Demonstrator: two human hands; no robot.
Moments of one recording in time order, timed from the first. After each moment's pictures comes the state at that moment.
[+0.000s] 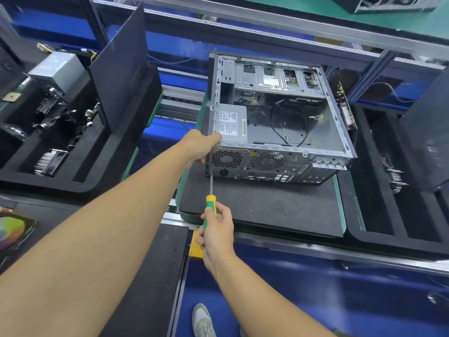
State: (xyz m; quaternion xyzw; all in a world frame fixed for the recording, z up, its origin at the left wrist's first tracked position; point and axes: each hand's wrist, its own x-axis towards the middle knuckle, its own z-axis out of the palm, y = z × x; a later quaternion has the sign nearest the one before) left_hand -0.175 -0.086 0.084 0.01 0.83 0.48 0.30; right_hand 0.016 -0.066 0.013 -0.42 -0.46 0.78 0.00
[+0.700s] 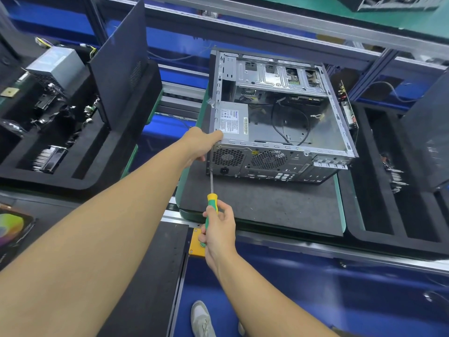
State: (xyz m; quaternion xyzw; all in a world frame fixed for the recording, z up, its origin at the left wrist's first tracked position) left_hand -0.176 -0.086 0.083 0.01 0.82 0.48 0.30; right_hand 0.017 -0.063 0.006 -0.42 -0.48 0.77 0.01
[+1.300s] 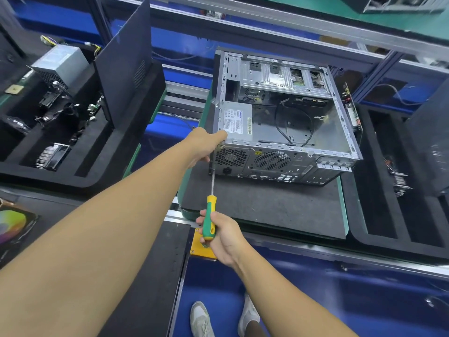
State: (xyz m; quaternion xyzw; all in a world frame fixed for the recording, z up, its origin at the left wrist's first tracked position) left_hand -0.178 -0.084 0.079 0.01 0.82 0.49 0.30; right_hand 0.018 -0.036 -0.019 -0.35 -0.41 0.83 -0.16
